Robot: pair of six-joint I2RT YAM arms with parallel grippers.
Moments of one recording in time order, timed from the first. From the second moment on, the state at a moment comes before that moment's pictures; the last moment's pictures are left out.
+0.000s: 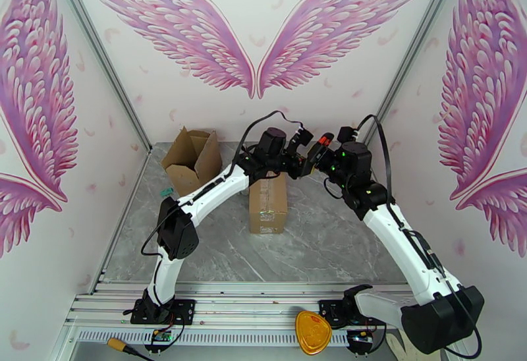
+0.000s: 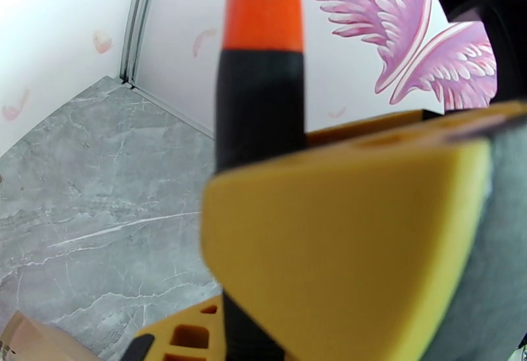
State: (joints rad) left arm -0.79 2.11 2.08 -0.37 0.51 -0.21; right arm 0.25 1.21 1.19 -0.27 -0.03 0.64
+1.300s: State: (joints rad) left arm -0.68 2.05 2.10 -0.55 1.05 -0.08; right arm 0.09 1.28 1.03 0.46 -0.97 0.60
